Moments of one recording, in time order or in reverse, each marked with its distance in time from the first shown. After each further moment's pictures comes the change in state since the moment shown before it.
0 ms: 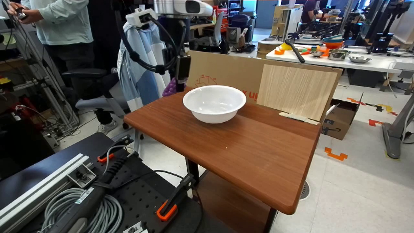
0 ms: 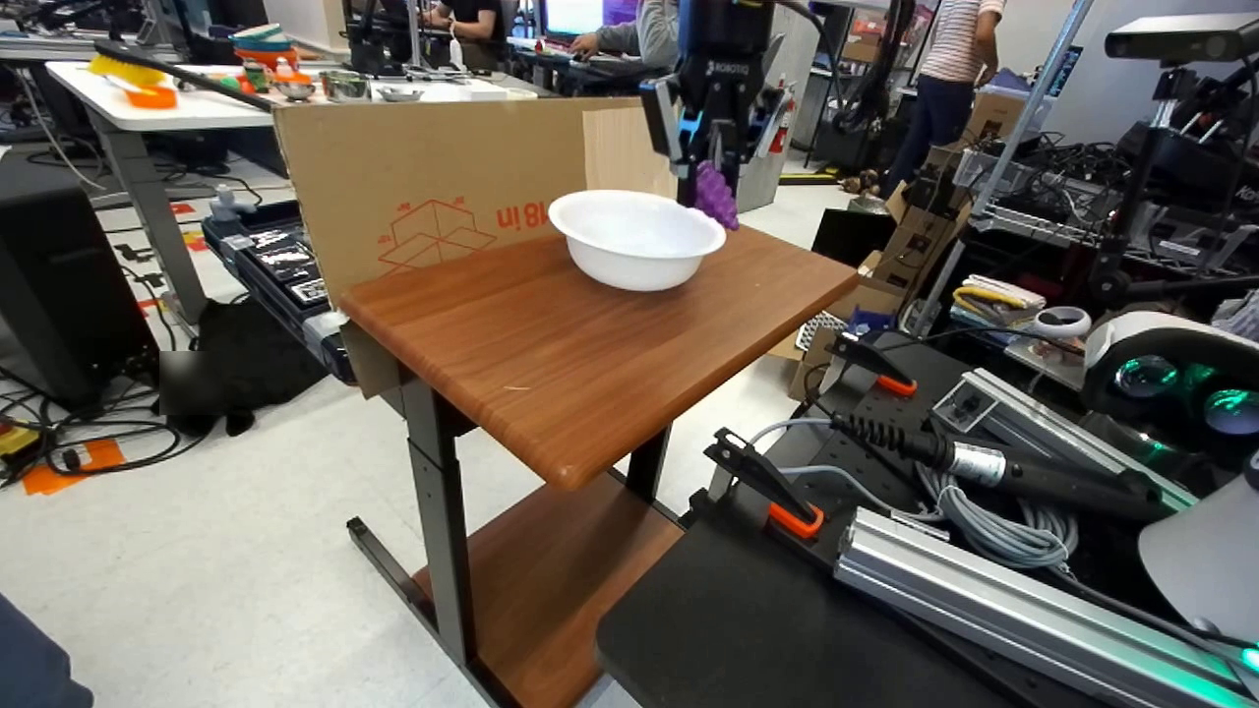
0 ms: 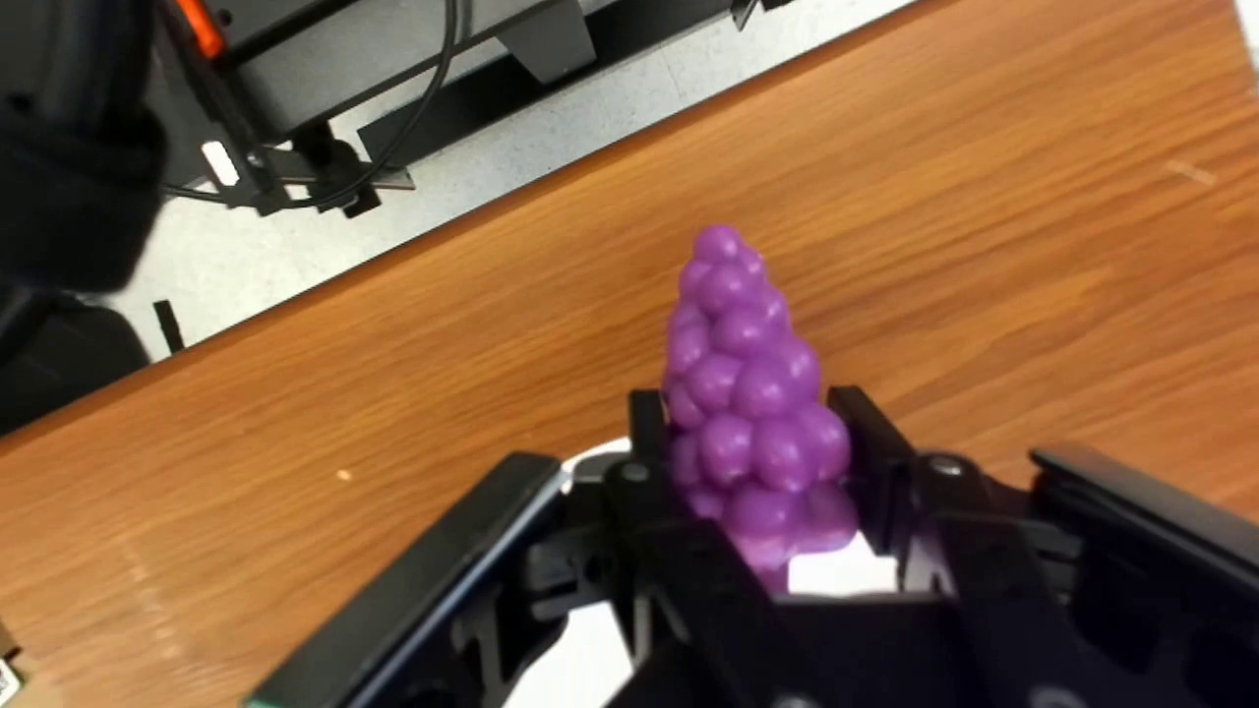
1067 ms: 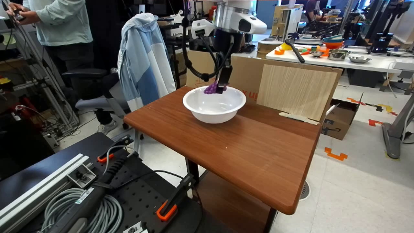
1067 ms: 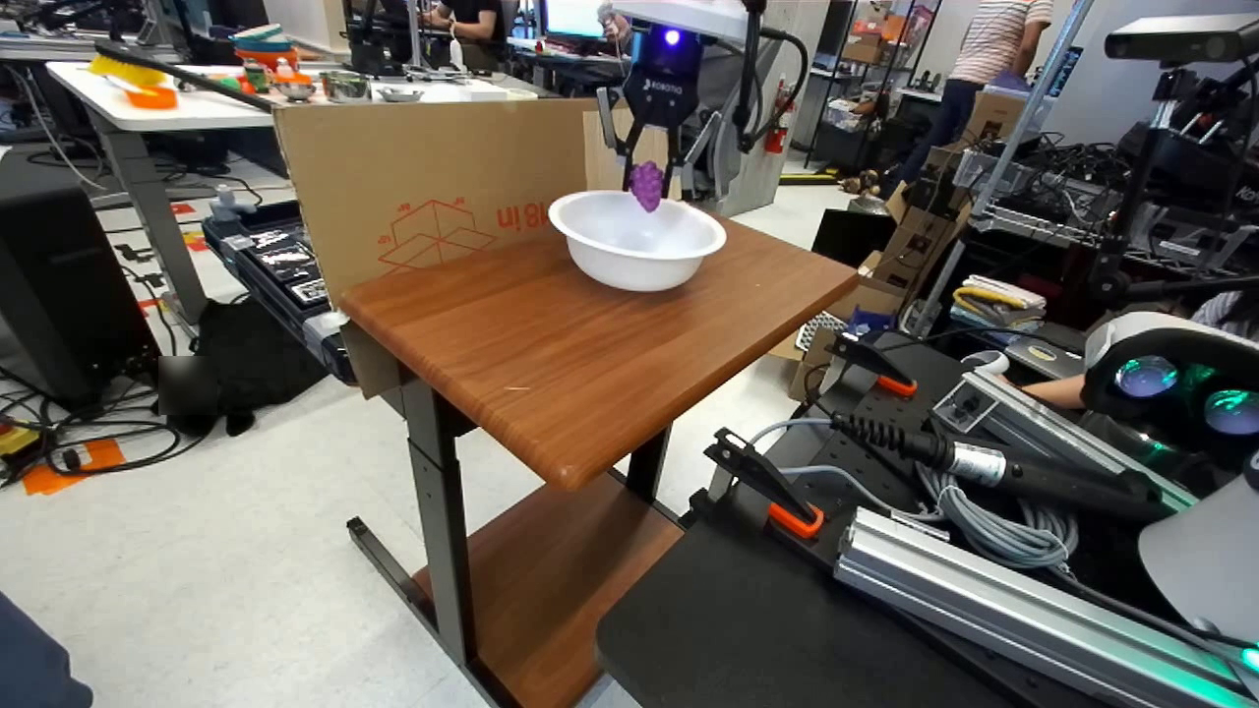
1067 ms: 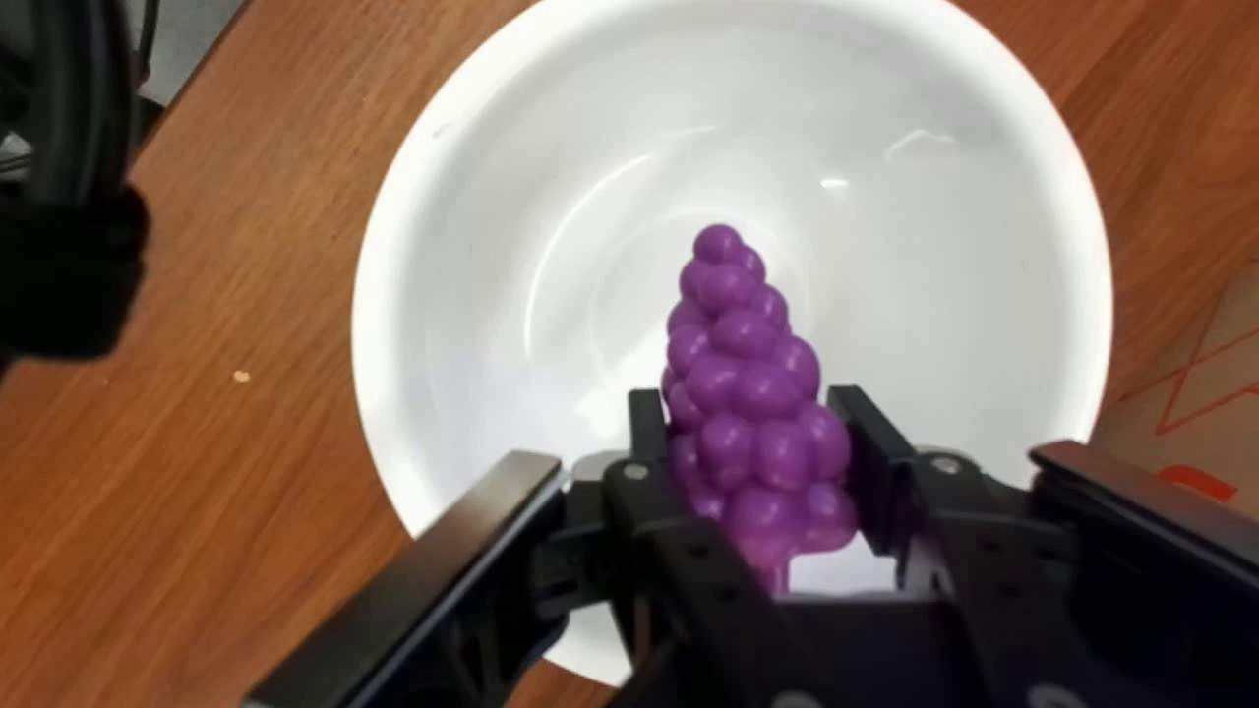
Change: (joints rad) arm -0.090 0.383 -0.055 0.453 0.199 -0.079 0.175
